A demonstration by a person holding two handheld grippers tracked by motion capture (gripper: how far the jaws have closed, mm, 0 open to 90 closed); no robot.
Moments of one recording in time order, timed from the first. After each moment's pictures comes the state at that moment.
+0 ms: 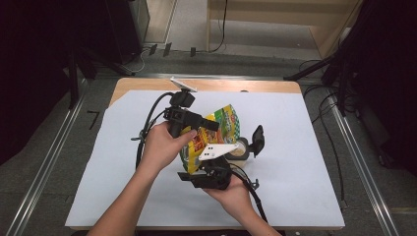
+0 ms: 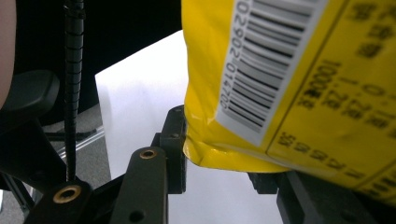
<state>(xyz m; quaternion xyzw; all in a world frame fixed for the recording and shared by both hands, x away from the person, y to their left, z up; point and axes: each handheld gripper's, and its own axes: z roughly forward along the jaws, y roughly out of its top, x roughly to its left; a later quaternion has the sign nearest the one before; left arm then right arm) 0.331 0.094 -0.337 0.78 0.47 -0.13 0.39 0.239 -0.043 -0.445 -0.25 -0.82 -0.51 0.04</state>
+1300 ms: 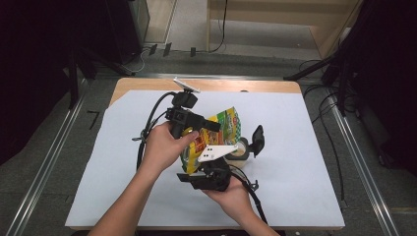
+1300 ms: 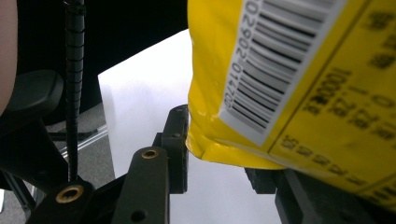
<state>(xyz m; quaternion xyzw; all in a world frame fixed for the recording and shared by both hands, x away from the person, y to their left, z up) 0.326 0.089 -0.331 0.79 0.46 -0.11 0.39 0.235 -0.042 -0.444 -0.25 -0.82 -0.51 0.03</state>
